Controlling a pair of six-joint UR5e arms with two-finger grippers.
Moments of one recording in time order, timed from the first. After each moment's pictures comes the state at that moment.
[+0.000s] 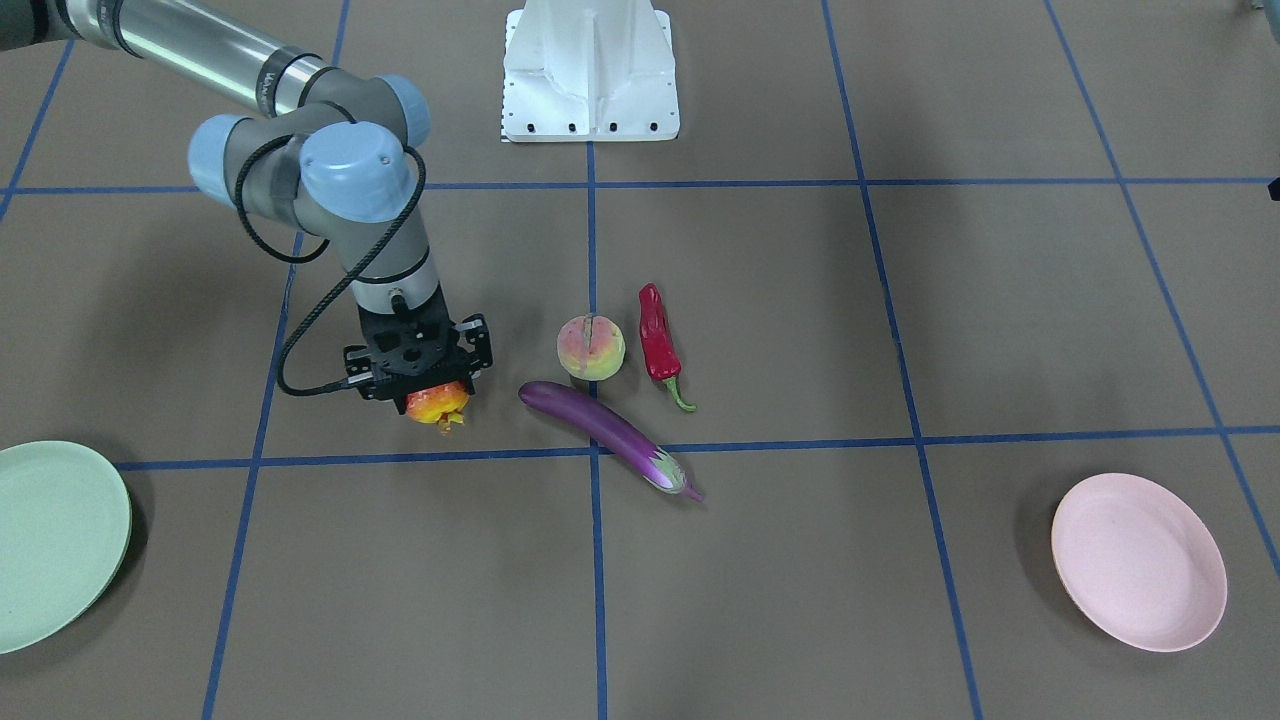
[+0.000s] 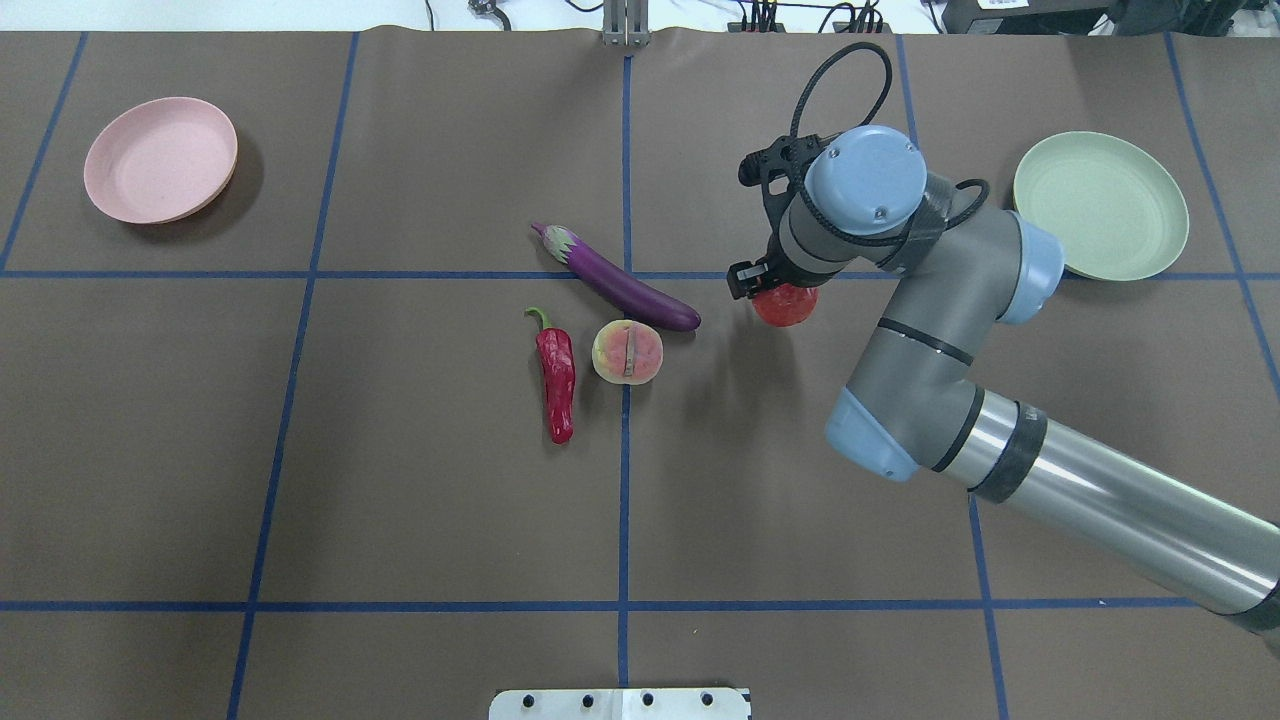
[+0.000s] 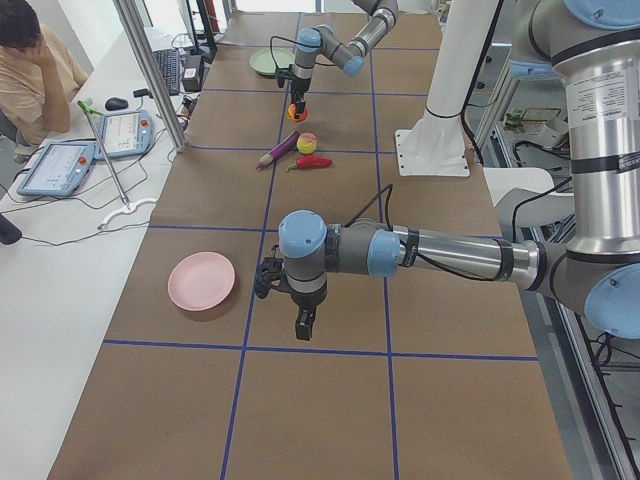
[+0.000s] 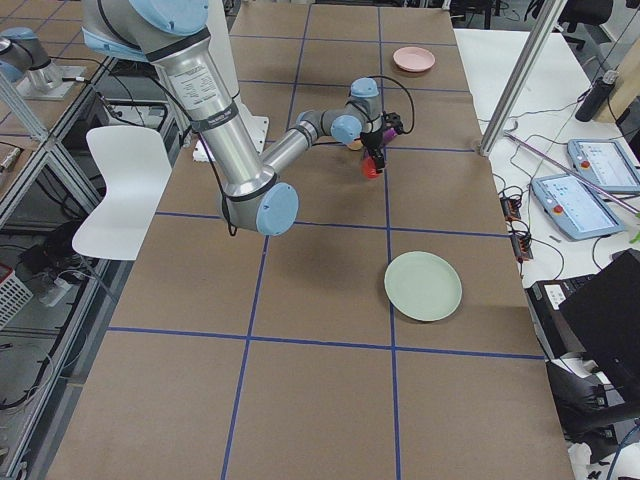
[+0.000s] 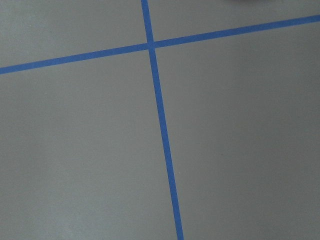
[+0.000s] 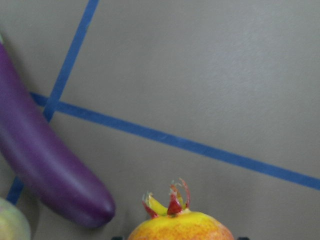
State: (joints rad) left arm -1.51 -1.39 -1.87 -1.50 -2.32 0.07; right arm 0.73 -1.00 1.58 -1.39 1.82 0.72
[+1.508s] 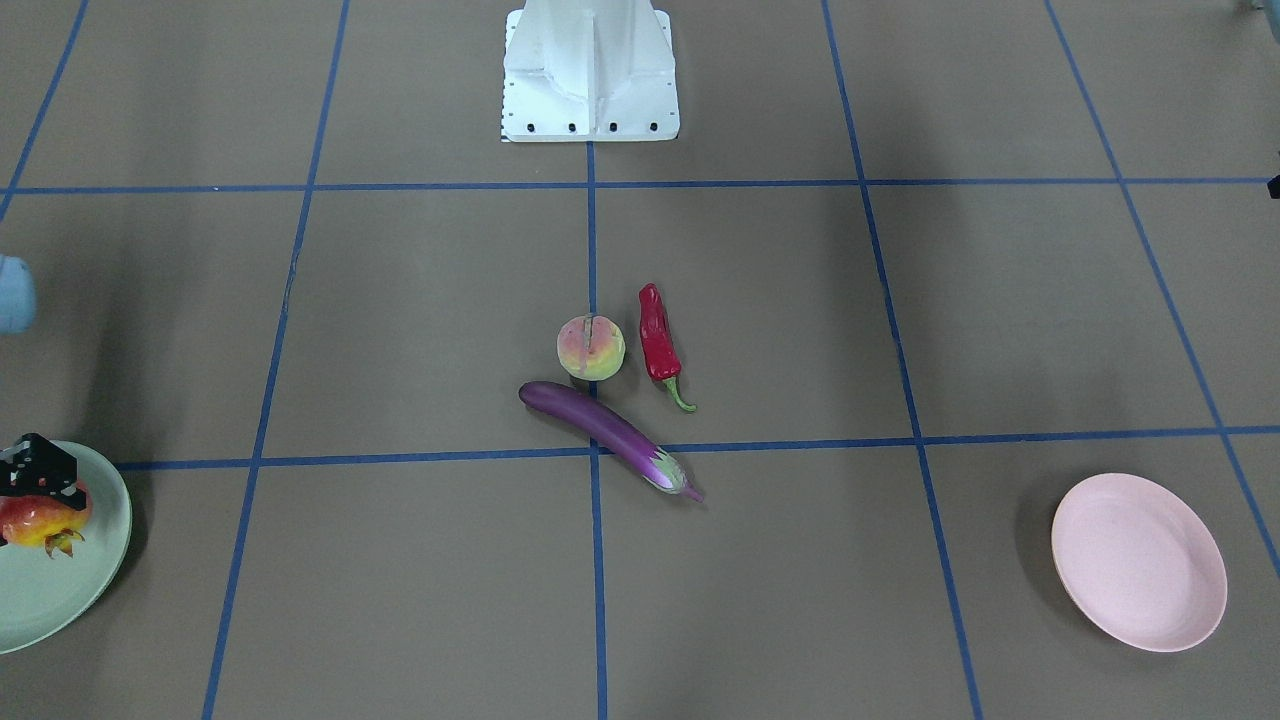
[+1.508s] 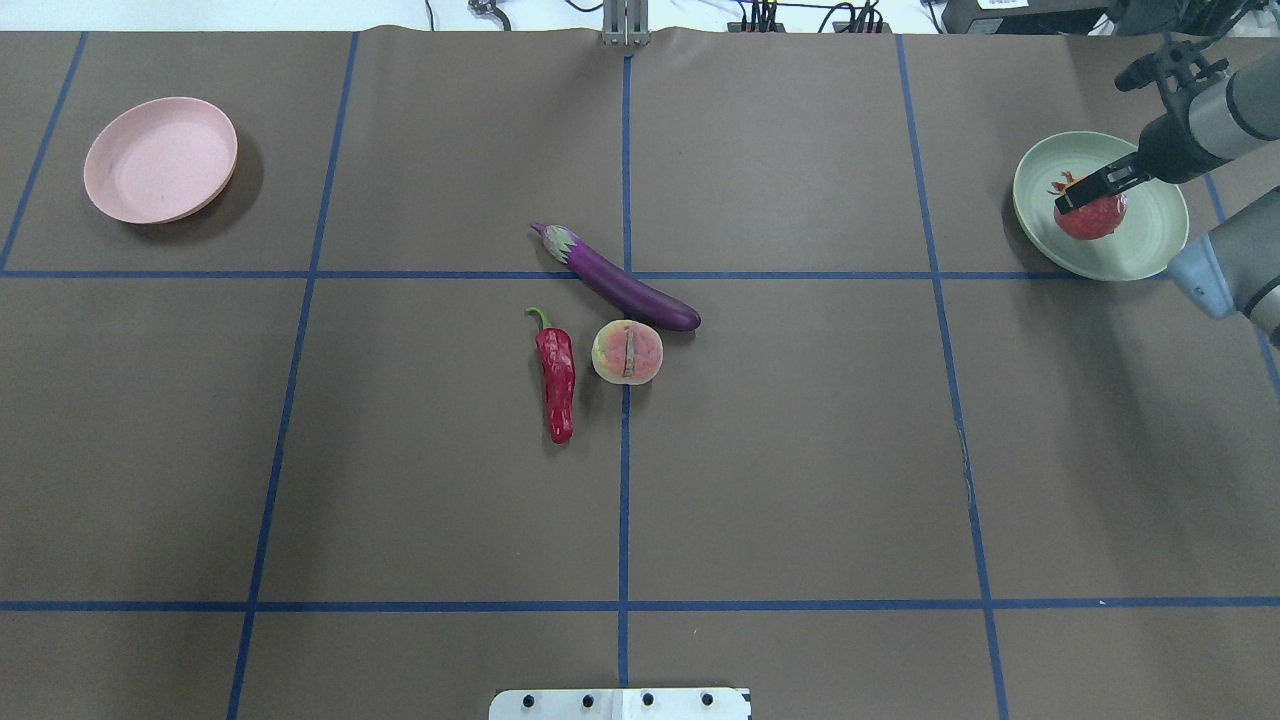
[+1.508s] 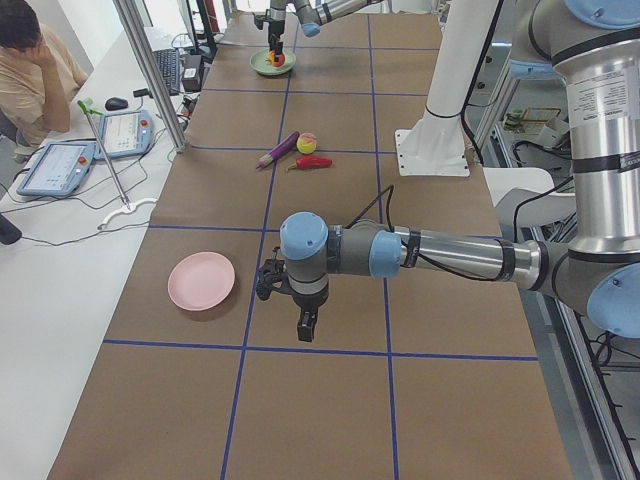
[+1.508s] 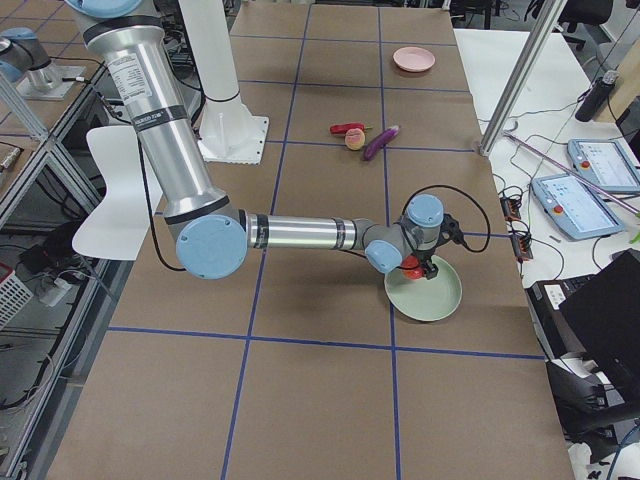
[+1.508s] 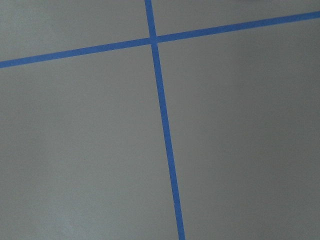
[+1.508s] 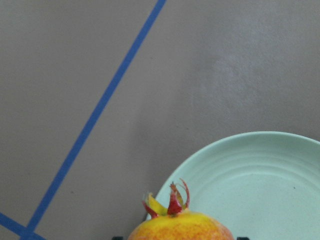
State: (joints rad) left arm -1.51 -1.38 -1.87 -1.50 -2.32 0.07; right arm 1.18 -1.21 1.14 -0.83 2.28 0.31
